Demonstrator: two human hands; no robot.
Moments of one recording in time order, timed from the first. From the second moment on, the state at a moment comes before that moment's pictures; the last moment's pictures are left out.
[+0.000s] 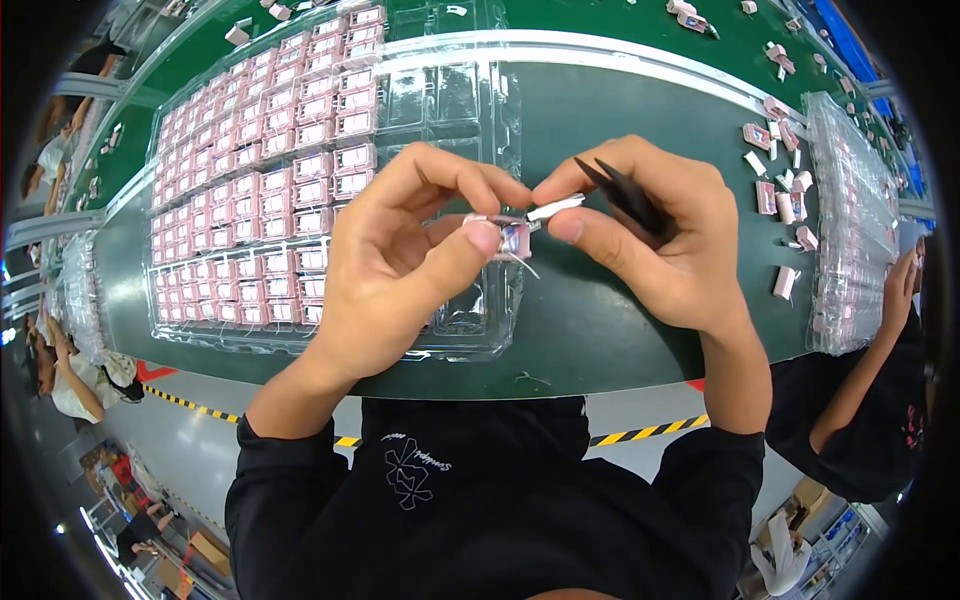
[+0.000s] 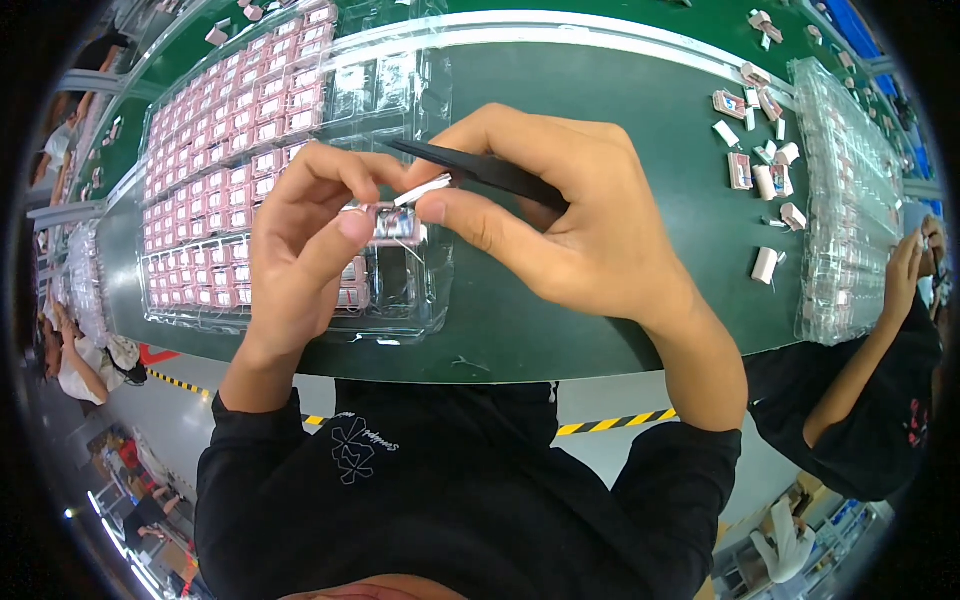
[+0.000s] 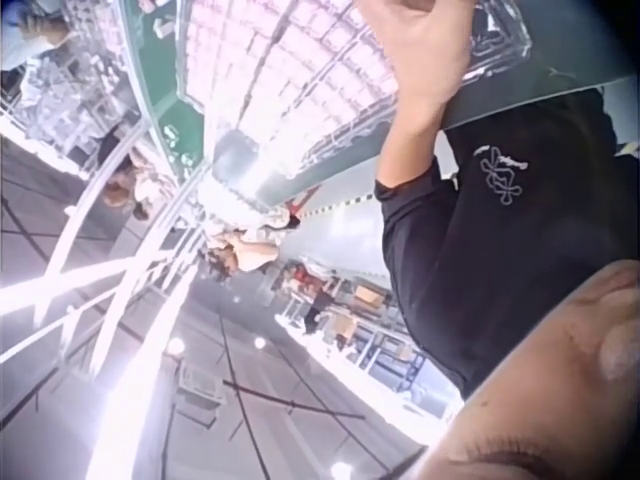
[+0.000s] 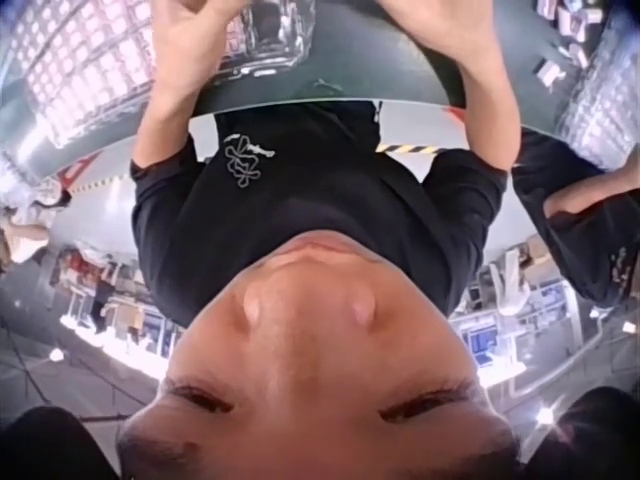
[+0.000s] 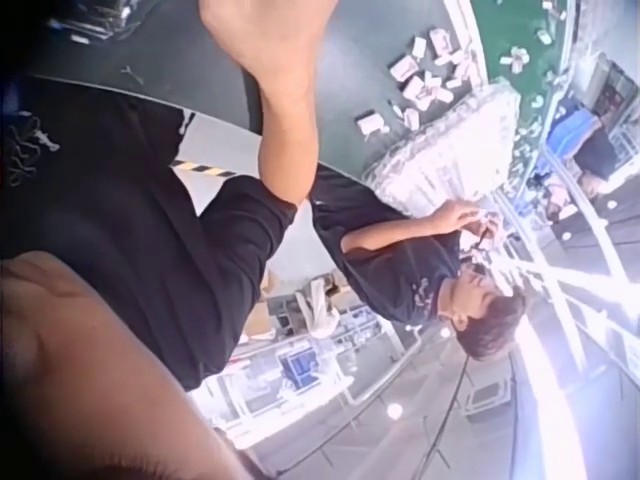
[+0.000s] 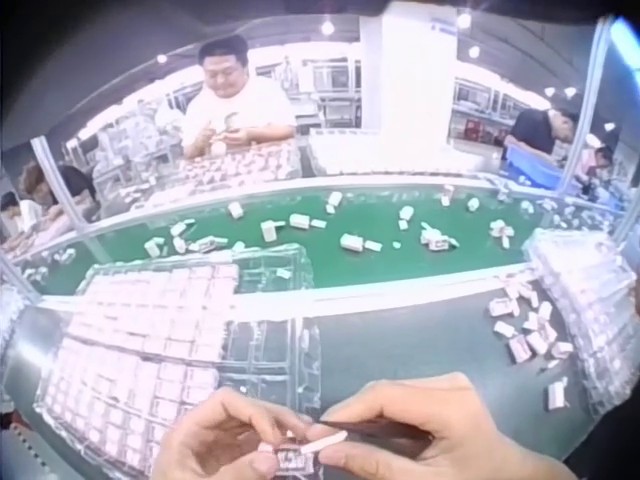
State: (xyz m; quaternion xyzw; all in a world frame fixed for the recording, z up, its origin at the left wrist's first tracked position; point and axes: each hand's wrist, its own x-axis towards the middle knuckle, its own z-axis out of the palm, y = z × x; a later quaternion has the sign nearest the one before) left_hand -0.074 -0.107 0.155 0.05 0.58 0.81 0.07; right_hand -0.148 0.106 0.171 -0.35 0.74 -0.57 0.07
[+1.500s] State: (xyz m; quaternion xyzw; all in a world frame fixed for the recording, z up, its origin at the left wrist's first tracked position) left_hand -0.077 -0.104 0.159 -0.01 0.49 0.86 0.12; right_hand -0.145 0.100 0.167 -0.30 0.71 -0.64 0.05
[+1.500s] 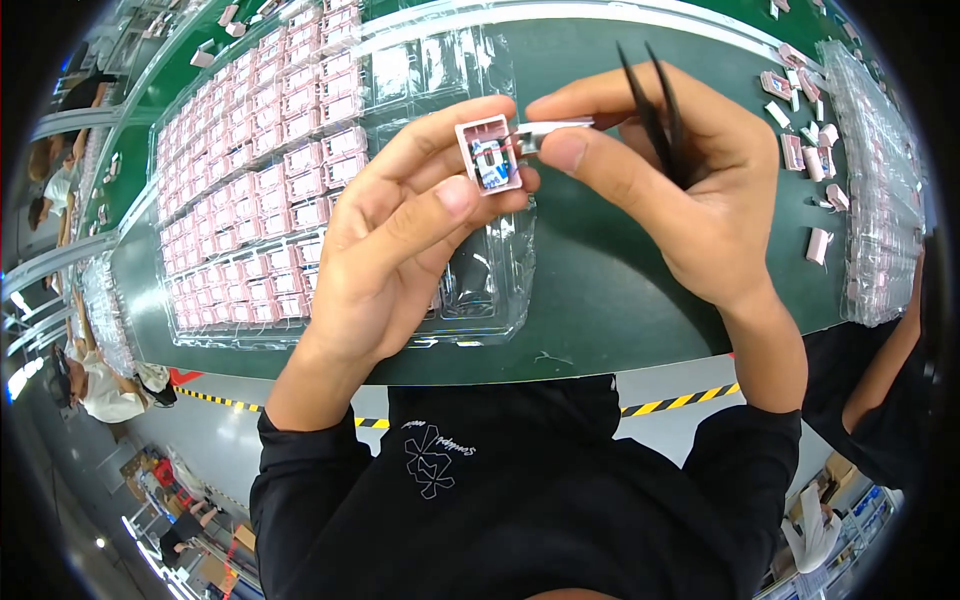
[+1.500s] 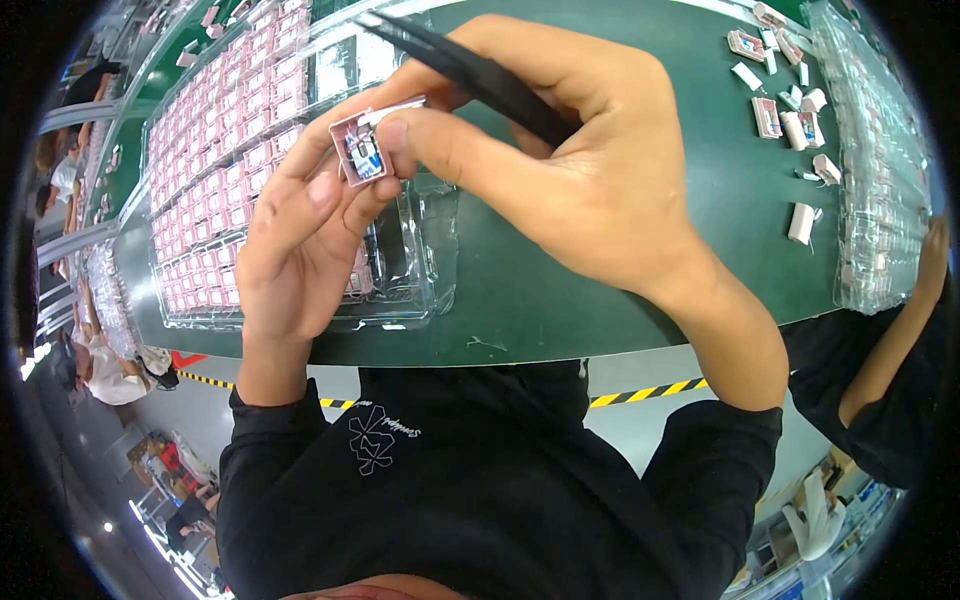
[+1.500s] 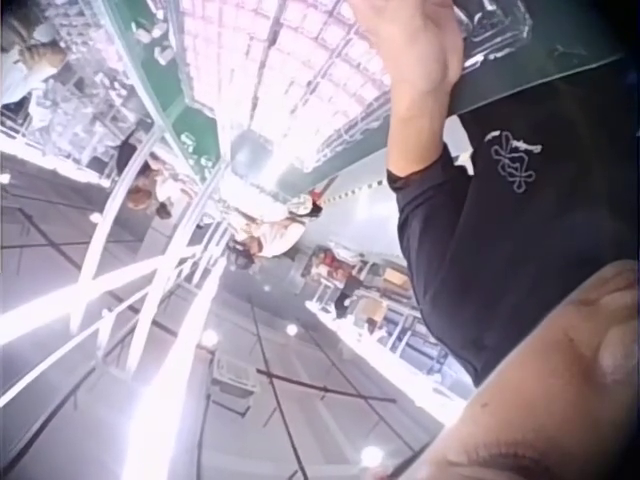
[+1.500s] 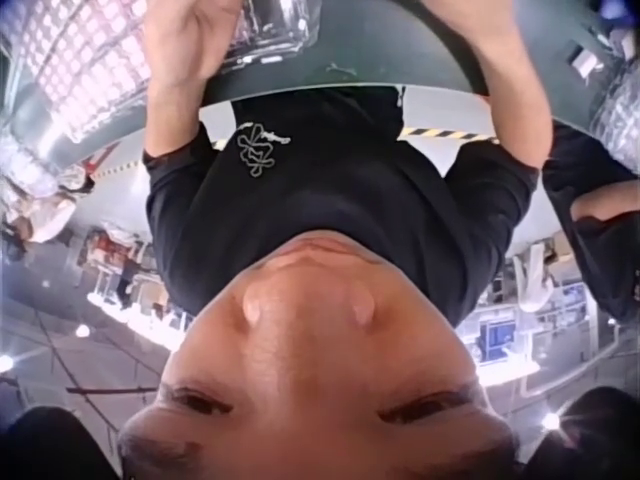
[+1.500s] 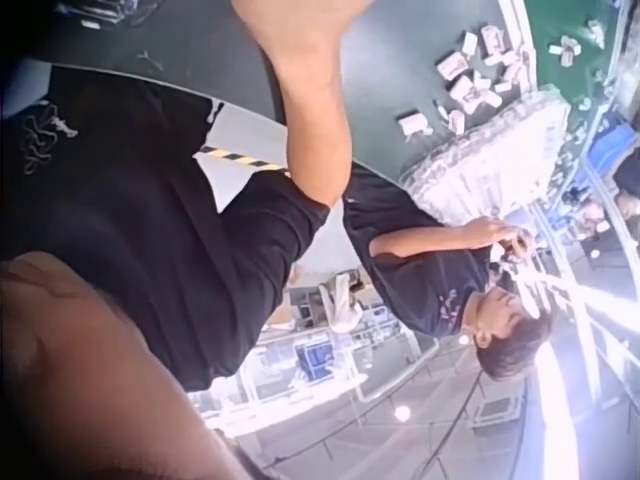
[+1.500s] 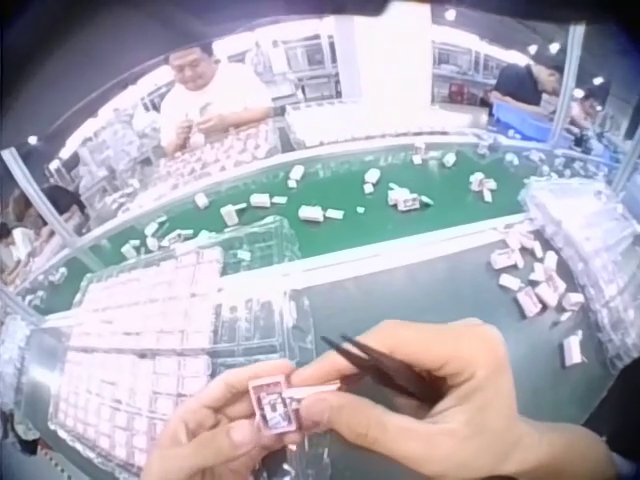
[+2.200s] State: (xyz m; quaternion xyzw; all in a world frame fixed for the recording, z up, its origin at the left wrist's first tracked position) left_hand -0.074 -0.101 0.159 0.01 0.62 0.78 0.06; right_hand -0.151 0.112 0.172 -0.37 0.75 -0.55 0.07
